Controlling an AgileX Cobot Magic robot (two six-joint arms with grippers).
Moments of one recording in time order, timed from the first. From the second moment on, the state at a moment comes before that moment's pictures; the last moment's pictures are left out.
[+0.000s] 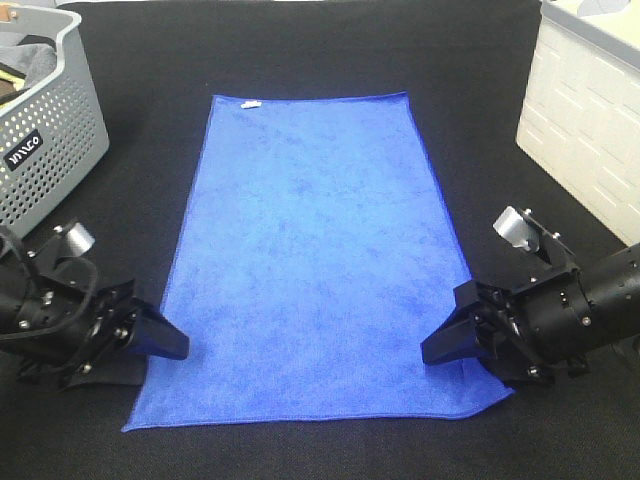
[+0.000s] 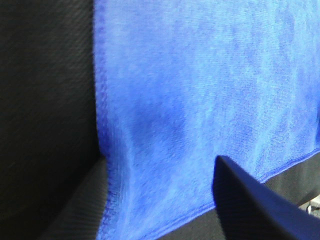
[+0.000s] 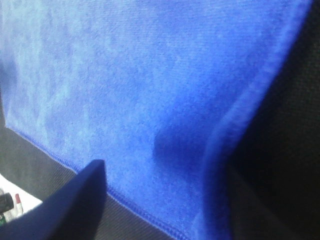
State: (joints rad) left arm -0.16 1.88 -0.60 -1.52 0.58 1.09; right arm 0.10 1.84 -0.54 1.40 0.59 -1.12
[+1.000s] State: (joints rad) left arm -0.21 1.84 -0.63 -1.31 0.64 0.91; right arm 0.10 1.73 -0.54 1.27 0.60 -0.88
